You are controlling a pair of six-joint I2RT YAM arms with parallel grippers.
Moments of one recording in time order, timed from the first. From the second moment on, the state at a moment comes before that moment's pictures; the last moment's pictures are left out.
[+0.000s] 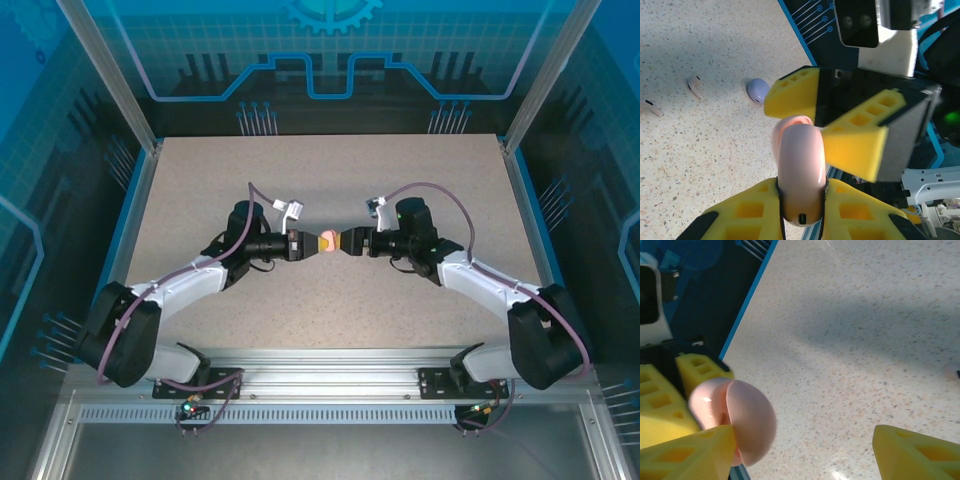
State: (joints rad) left arm -0.43 1.38 0.70 0.28 0.80 -0.66; right arm 0.45 1.37 0.75 0.06 -0.57 0.55
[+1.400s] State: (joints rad) left arm -0.43 1.33 0.70 0.34 0.80 -0.67; right arm 0.46 1.38 0.74 0.17 -0.67 0.67
